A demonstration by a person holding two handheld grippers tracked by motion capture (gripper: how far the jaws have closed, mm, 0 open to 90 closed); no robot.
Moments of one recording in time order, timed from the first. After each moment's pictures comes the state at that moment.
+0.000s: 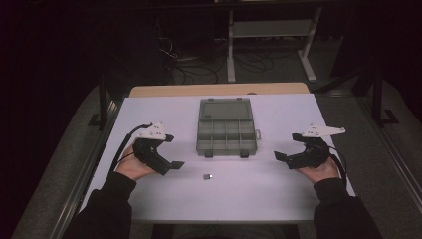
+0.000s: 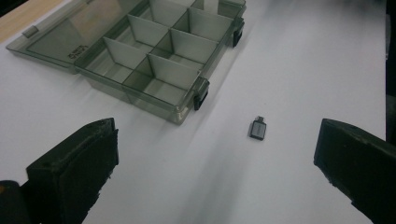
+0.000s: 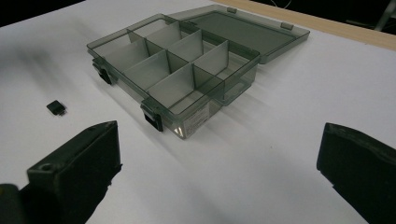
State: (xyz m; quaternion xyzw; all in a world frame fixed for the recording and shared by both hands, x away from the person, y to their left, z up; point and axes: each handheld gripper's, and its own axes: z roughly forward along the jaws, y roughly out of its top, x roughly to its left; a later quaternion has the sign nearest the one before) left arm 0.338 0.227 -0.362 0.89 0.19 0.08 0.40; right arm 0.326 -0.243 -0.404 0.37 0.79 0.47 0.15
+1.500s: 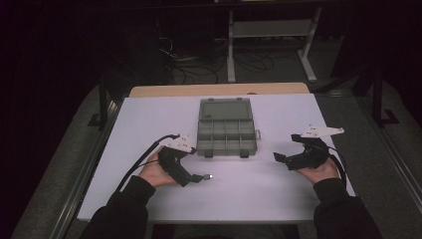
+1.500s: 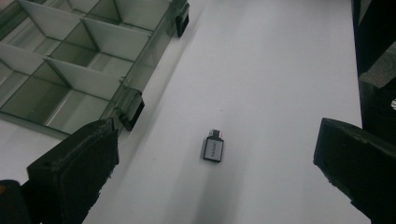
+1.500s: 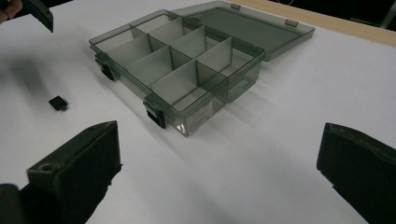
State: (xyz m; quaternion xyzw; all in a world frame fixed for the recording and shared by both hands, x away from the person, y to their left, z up) left arm 0.334 0.171 -0.396 0.92 0.13 0.02 0.38; right arm 0.326 -0.241 -0.405 0.37 0.79 0.47 0.15
